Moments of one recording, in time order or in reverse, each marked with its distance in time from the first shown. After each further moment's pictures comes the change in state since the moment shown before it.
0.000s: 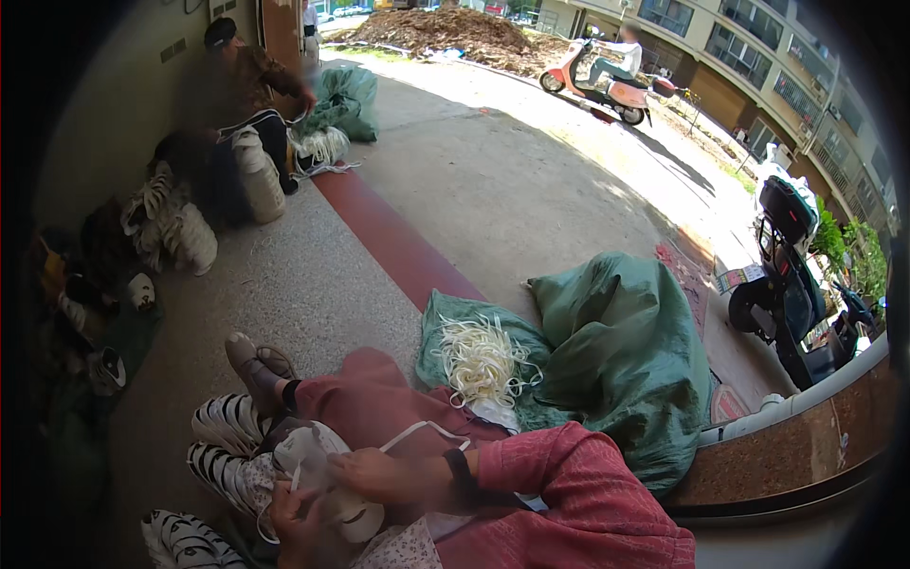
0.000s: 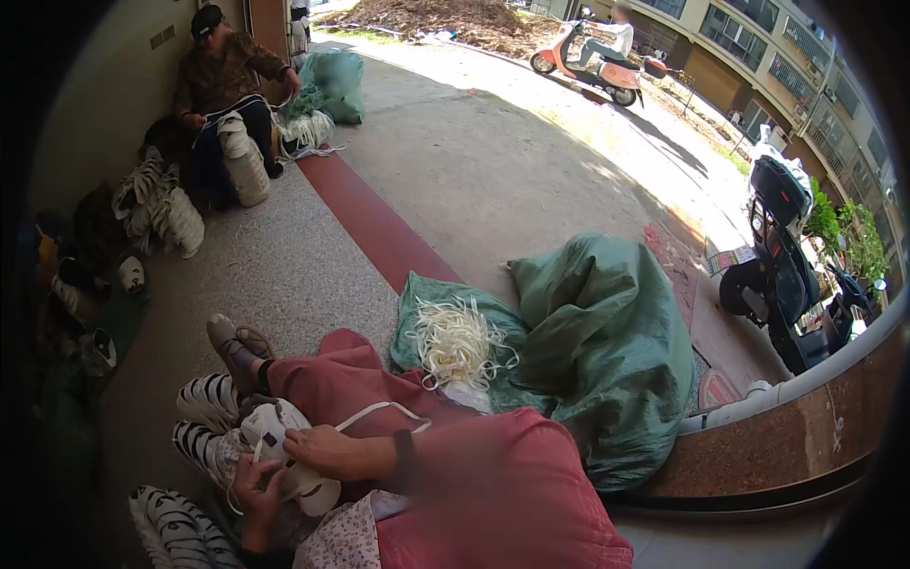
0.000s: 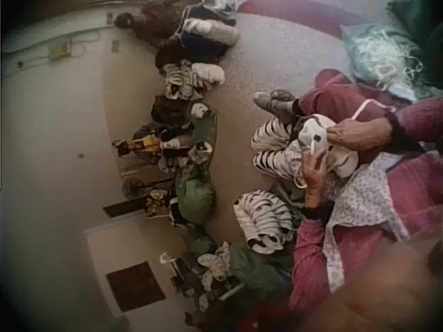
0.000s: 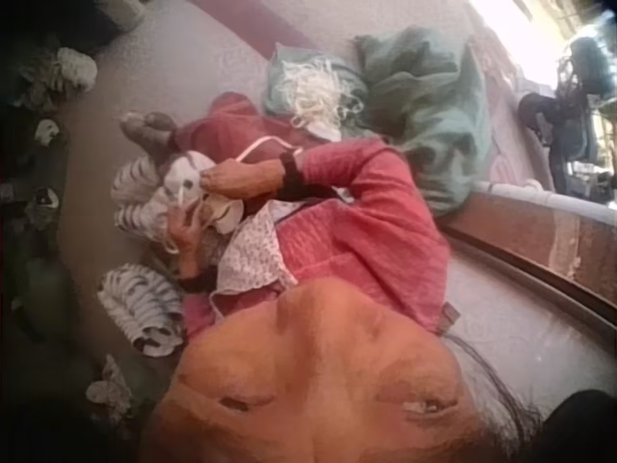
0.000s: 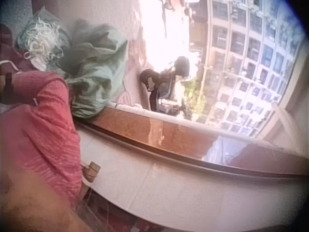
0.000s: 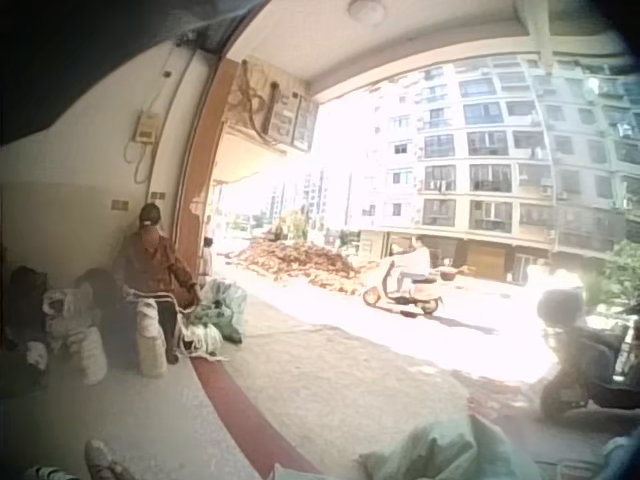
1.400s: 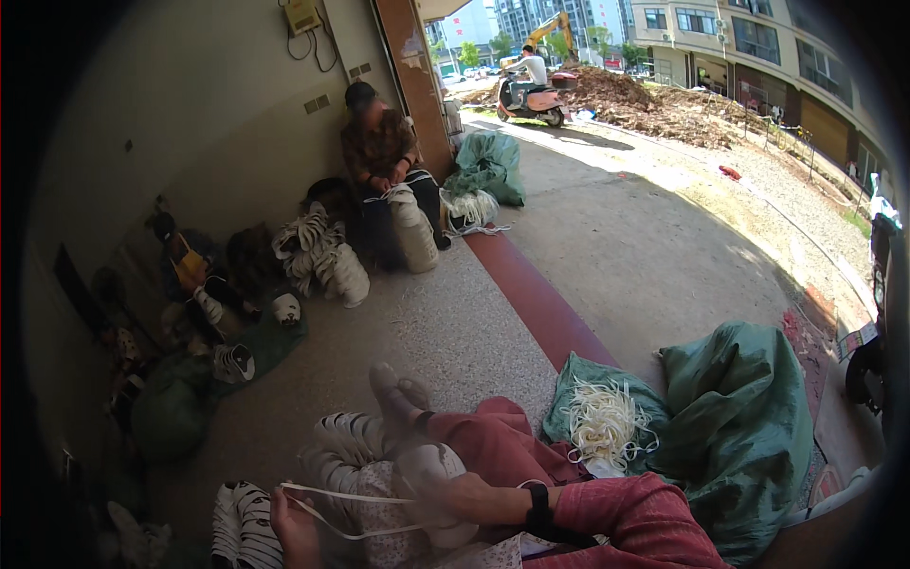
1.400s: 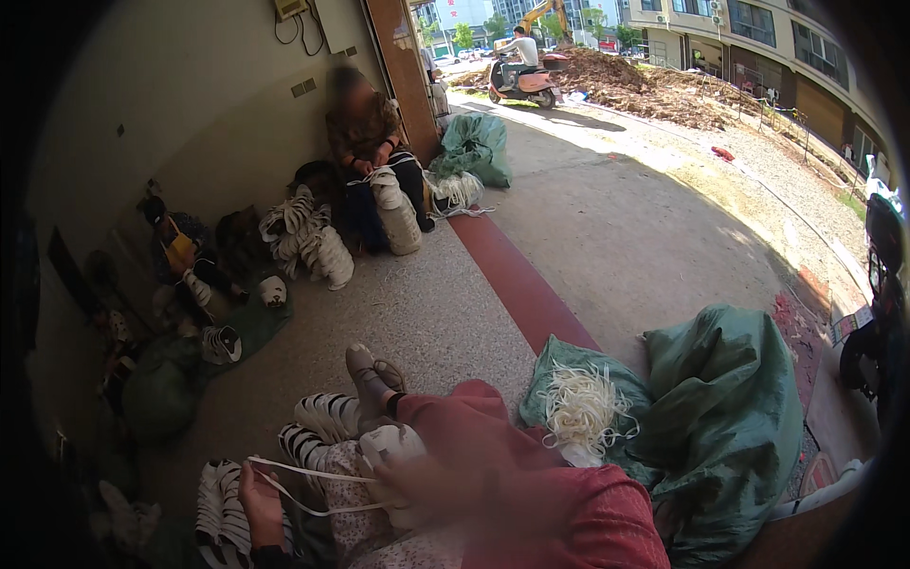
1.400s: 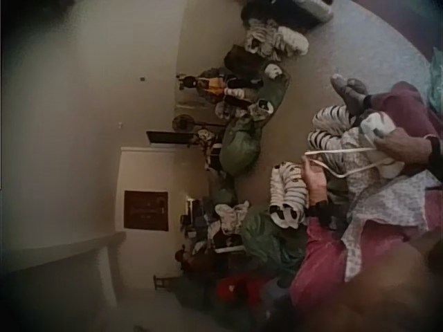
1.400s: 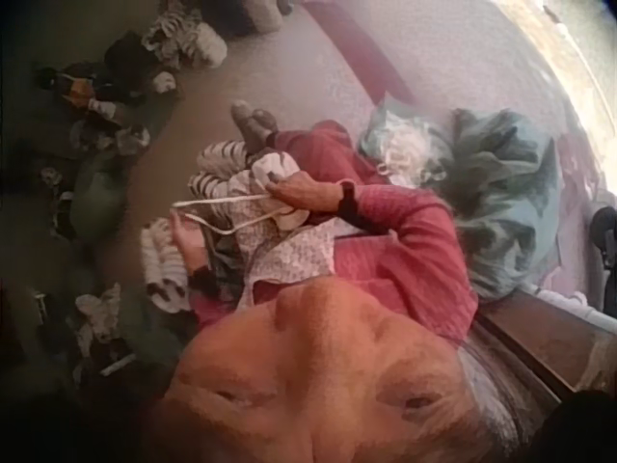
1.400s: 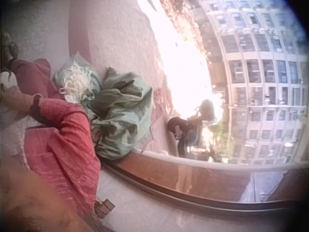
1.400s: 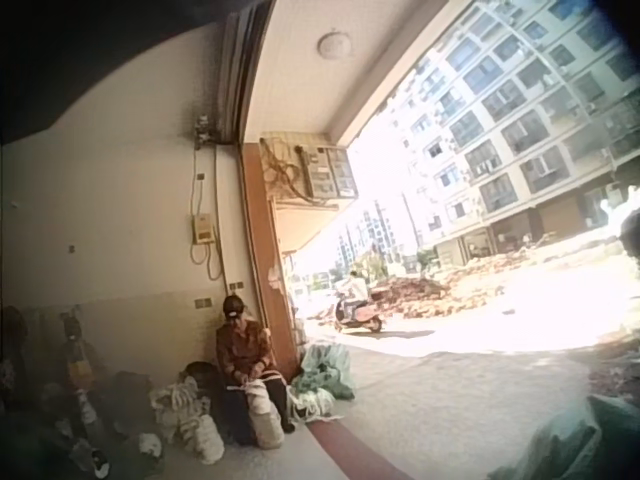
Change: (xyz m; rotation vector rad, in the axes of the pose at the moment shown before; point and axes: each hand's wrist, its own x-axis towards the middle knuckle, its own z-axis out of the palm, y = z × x) left_hand -0.023 -0.026 -0.135 -1.065 0.967 -0.486; right_hand 0.024 -0.012 -0.001 0.054 -0.230 0.030
